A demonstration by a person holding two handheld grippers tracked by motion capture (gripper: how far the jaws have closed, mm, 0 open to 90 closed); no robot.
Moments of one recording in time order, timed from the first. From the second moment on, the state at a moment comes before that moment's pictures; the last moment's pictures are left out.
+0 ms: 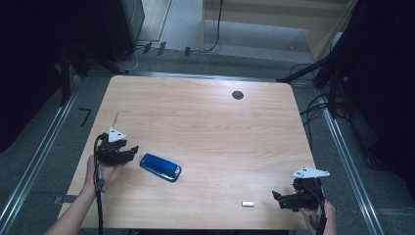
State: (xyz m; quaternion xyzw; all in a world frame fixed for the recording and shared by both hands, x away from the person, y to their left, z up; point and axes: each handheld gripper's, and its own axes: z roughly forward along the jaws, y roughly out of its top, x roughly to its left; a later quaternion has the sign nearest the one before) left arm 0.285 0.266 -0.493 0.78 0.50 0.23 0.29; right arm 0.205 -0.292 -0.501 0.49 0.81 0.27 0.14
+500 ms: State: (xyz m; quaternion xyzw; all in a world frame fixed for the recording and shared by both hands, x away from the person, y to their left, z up) left arm 0.281 0.244 -0.499 0.81 0.46 0.19 0.29; right arm 0.204 -0.293 -0.504 0.49 0.82 0.26 0.14
